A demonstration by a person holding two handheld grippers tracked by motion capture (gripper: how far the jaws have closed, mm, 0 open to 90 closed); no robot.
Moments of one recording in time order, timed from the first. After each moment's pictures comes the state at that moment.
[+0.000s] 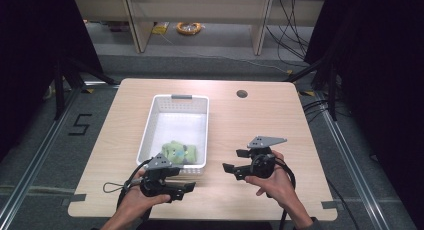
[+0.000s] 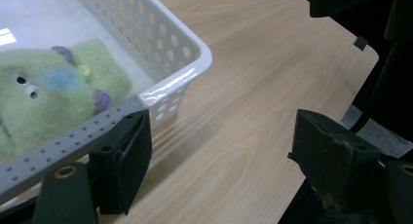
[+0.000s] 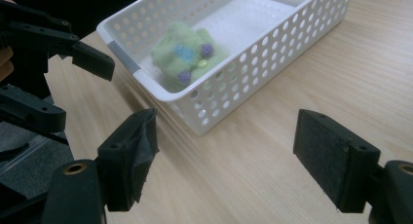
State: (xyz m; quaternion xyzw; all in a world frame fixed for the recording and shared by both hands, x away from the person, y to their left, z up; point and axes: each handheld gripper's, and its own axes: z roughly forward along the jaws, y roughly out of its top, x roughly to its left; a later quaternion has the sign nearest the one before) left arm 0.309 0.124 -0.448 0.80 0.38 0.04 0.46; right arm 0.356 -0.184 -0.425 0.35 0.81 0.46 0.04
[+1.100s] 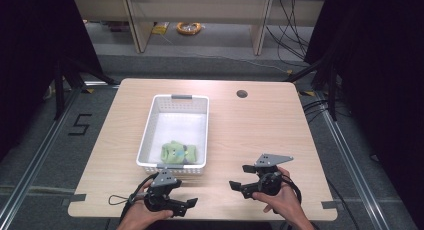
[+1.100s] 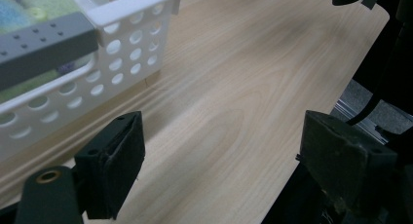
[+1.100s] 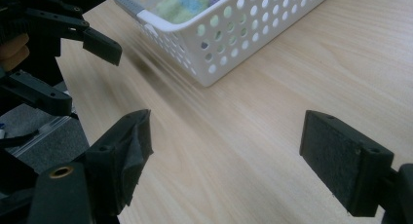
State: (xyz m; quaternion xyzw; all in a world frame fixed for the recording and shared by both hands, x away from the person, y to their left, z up) left arm 0.289 0.116 -0.482 0.81 0.37 0.04 0.45; right arm 0.329 -0.205 -0.461 0.35 0.82 0.45 0.03
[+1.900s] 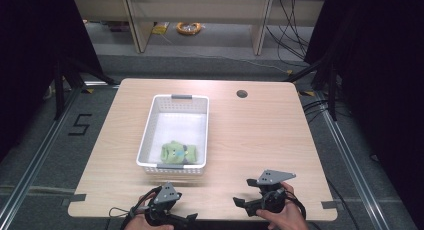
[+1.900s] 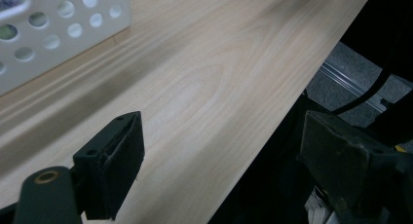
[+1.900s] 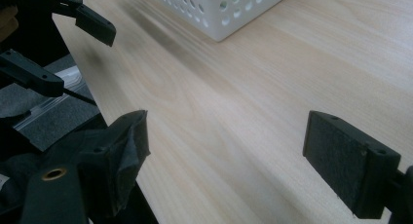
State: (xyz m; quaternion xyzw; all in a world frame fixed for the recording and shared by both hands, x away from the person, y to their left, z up) left arm 0.262 0.114 -0.498 0.84 0.34 0.05 0.41; right arm 0.293 -0.213 -0.480 0.36 0.83 0.43 0.04
